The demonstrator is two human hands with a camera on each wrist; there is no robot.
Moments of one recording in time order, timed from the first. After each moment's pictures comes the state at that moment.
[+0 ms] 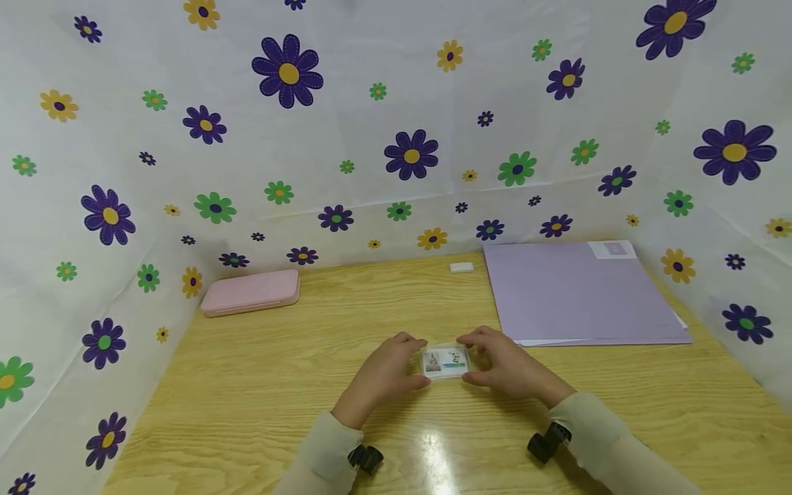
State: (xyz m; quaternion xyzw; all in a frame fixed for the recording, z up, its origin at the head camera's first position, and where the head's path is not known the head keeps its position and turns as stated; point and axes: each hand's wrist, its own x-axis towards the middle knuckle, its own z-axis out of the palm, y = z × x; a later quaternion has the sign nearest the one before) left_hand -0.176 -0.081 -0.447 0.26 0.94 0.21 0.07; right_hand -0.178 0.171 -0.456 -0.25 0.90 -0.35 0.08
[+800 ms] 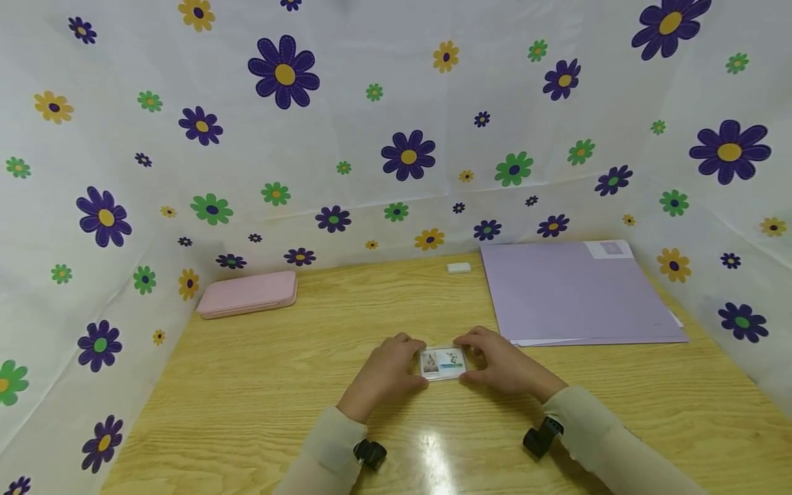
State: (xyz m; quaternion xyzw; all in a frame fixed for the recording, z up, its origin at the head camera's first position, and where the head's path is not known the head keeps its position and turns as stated) left_hand -0.182 -0.074 -0.454 0.24 0.95 0.19 0.07; right_hand -0.187 0.171 -0.464 -0.26 0.90 -0.33 0.08
